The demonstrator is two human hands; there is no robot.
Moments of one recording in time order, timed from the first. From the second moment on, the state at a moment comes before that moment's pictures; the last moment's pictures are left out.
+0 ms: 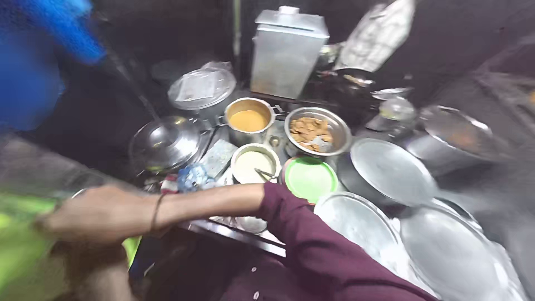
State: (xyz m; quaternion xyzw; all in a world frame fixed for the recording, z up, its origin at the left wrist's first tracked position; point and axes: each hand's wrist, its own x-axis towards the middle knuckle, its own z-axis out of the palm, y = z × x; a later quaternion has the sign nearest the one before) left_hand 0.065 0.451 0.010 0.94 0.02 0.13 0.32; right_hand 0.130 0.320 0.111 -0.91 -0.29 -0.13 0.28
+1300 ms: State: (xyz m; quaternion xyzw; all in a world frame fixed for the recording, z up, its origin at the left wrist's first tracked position) left_hand -0.052 0.220 -0.062 0.75 -0.33 -0.15 0.55; right_hand -0.176 0.077 -0.086 -0.66 0.23 -0.28 0.66
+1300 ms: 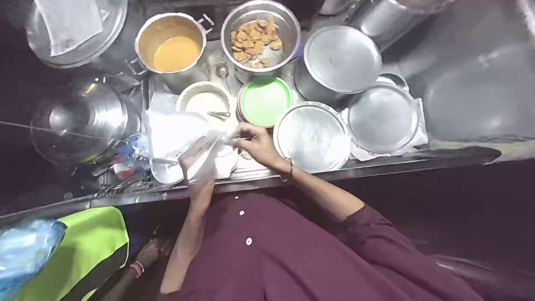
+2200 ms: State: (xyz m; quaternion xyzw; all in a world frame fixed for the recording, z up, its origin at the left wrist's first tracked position) left_hand -0.196 0.021 -0.140 0.65 -0.31 -0.60 0.35; right_hand -0.496 -0.114 -0.173 -0.71 0.58 0.06 0.40
